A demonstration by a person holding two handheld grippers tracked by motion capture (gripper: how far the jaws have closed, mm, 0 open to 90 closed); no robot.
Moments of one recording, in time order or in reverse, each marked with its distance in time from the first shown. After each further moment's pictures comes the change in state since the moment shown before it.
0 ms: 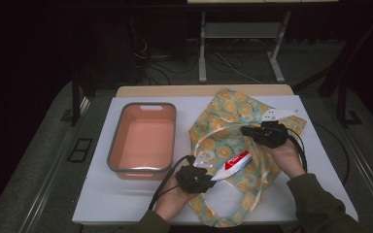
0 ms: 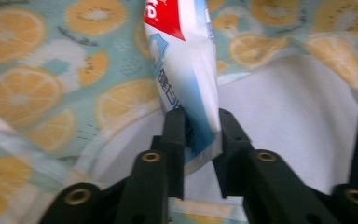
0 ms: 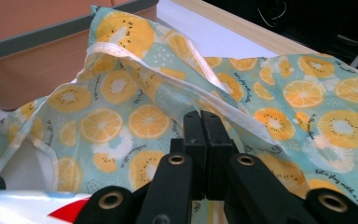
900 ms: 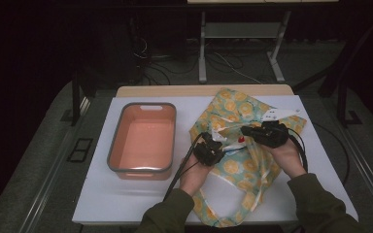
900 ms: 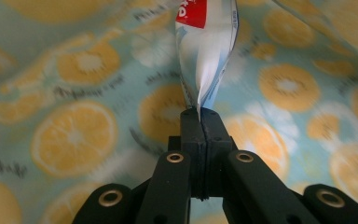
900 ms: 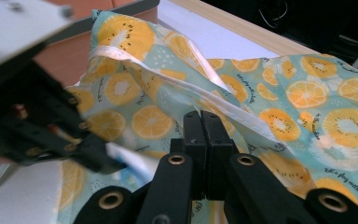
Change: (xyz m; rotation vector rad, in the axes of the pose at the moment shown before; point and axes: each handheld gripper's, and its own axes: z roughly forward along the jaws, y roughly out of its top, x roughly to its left) left arm 0.037 0.065 0.056 -0.069 0.143 -0.084; right arm -0.002 -0.001 -0.001 -0.006 0.008 0.005
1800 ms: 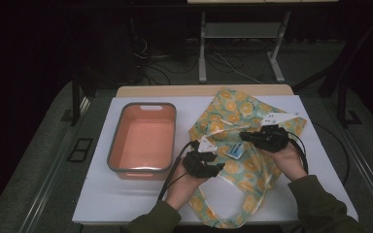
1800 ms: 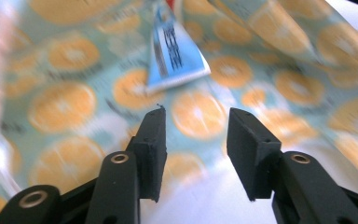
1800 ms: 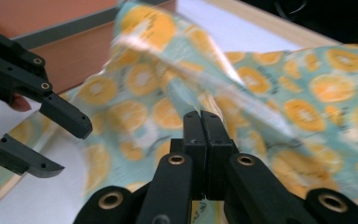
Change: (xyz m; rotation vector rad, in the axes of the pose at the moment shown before) left arm -0.018 -0.039 -0.058 -0.069 -0.111 0.017; right arm 0.013 -0.006 -0.004 0.032 0.064 -0.004
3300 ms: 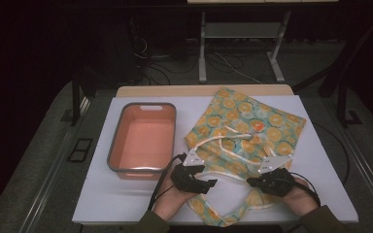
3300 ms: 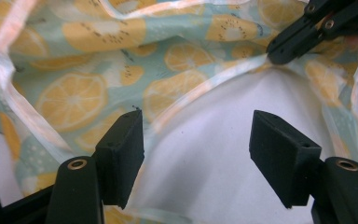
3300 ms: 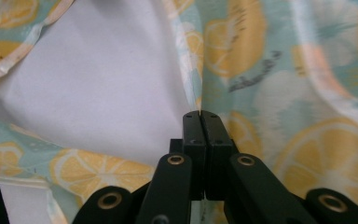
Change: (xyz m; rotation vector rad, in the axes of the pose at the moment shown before) left arm 0.003 -0.033 -0.014 -0.020 -0.028 -0.033; right arm 0.055 -0.081 -0.016 0.291 0.036 -0.090
